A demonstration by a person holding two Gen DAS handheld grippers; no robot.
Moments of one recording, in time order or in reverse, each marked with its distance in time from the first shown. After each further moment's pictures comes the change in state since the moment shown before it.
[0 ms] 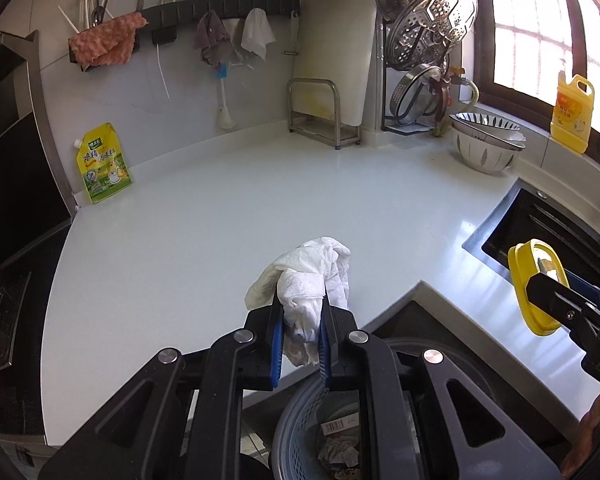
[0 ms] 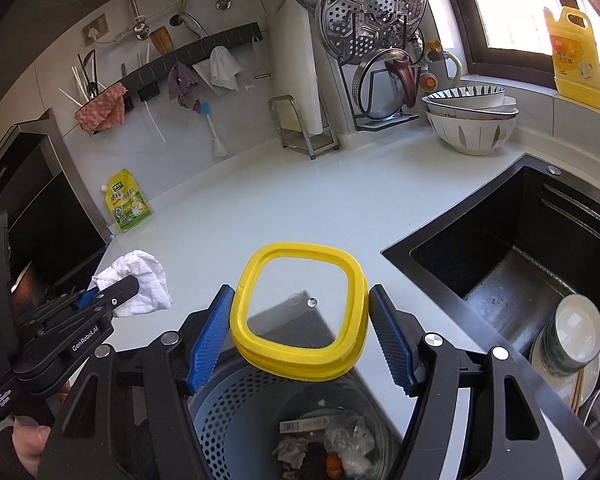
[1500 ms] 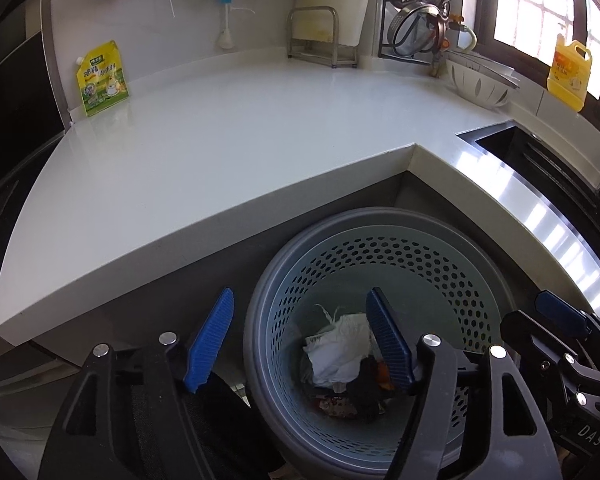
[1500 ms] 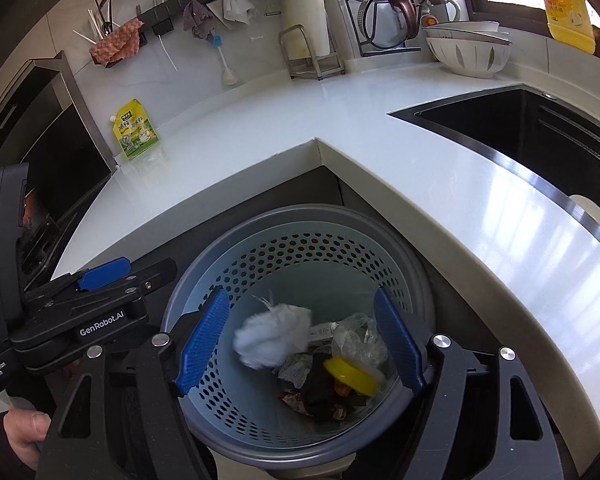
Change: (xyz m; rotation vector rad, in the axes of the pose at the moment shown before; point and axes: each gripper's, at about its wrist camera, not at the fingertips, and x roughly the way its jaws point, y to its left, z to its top) left arm 0.006 -0.004 -0.110 -0.050 0.166 -0.041; right arm 0.001 0.005 -0.113 -0.019 0.132 0.002
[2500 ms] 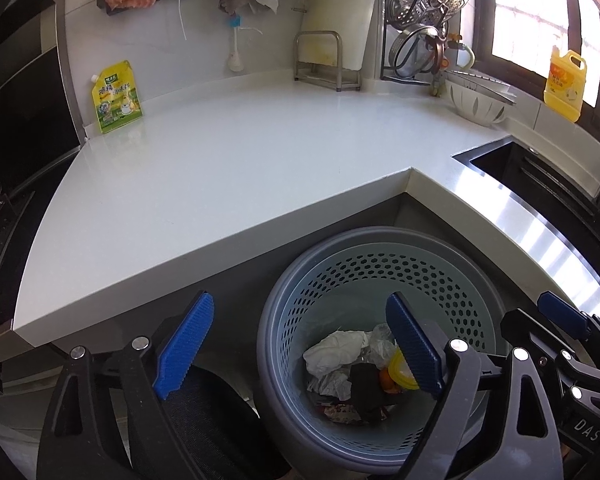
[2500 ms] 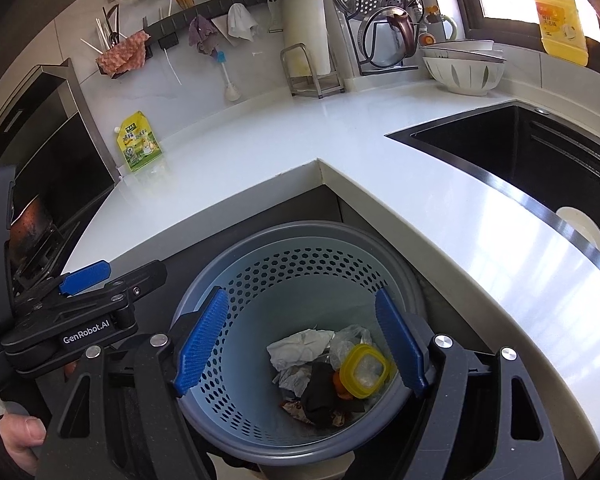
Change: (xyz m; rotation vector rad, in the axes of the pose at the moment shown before) left arm -0.030 0.003 0.001 0.003 -0.075 0.028; right arm -0.021 0.008 -0.001 -0.014 -0.062 -0.017
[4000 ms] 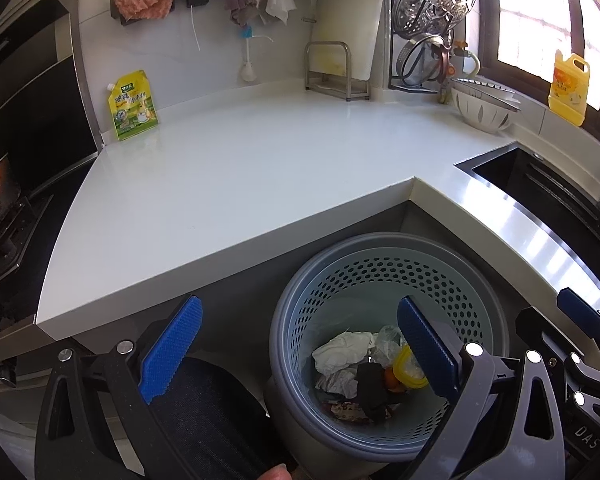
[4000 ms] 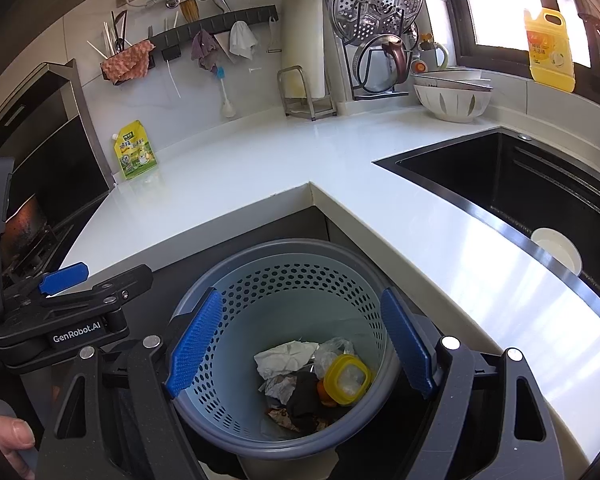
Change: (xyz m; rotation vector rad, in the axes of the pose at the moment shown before) left arm -0.022 0.000 0.000 -0.003 -0.020 0.044; right arm -0.024 0.007 -0.002 -0.033 -0.063 -0.057
